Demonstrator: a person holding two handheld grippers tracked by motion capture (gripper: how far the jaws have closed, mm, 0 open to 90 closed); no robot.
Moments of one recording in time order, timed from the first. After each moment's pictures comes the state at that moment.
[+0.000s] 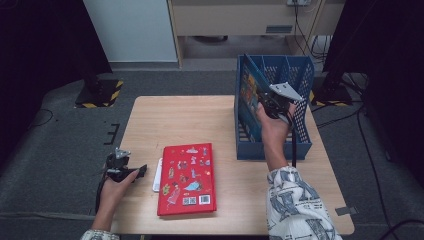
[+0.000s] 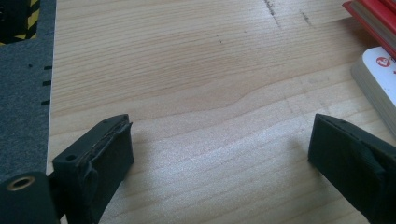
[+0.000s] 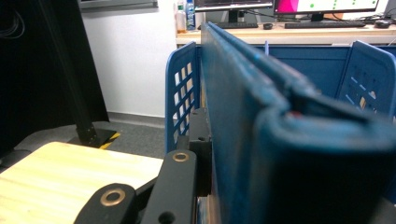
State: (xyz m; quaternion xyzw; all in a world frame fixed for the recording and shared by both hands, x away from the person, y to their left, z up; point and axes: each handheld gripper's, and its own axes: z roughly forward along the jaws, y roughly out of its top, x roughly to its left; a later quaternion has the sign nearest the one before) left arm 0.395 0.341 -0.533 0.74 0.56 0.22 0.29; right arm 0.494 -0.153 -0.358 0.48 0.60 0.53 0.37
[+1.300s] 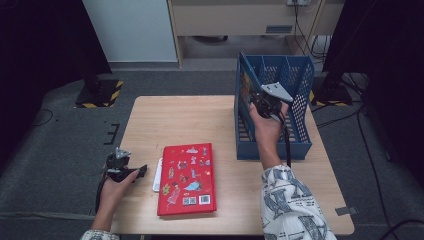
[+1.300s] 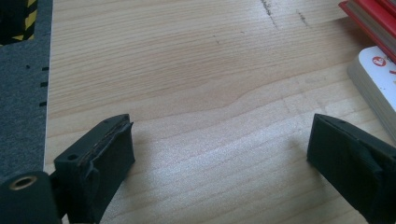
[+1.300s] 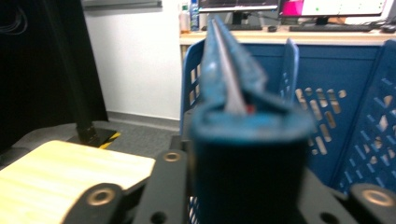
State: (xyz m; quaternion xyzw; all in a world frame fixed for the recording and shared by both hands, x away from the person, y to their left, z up) left arm 0.395 0.341 -0.533 0.74 0.56 0.22 0.29; right arm 0.502 -0.135 -0.366 0.47 0.60 0.53 0.37
